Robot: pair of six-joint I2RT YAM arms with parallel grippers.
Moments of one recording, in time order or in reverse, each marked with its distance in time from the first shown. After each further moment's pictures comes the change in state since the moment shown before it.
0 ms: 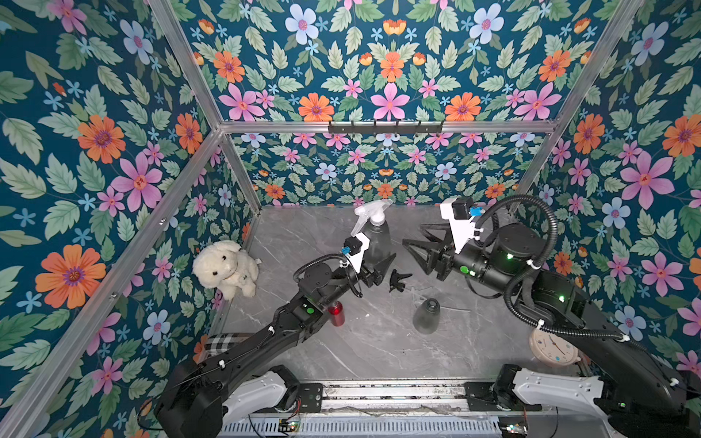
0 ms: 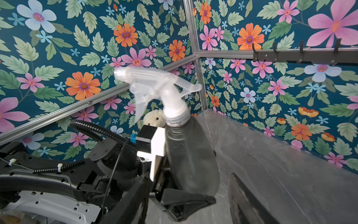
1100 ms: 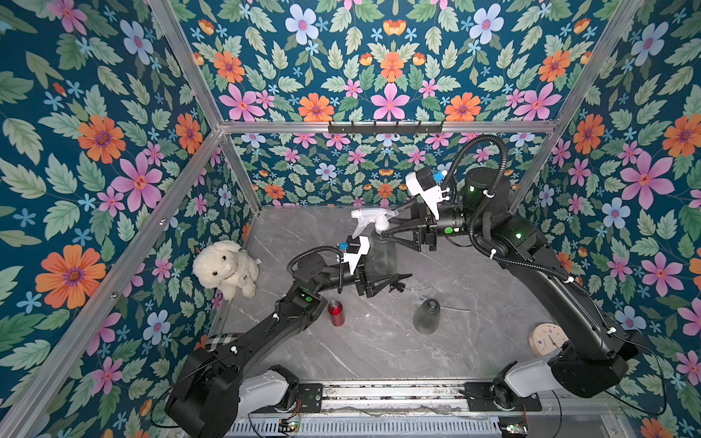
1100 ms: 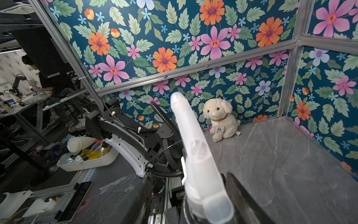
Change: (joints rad) left arm 0.121 0.098 0.032 0.102 0.629 -0.227; right arm -0.193 0.397 0.401 -0.092 -0.740 -0.151
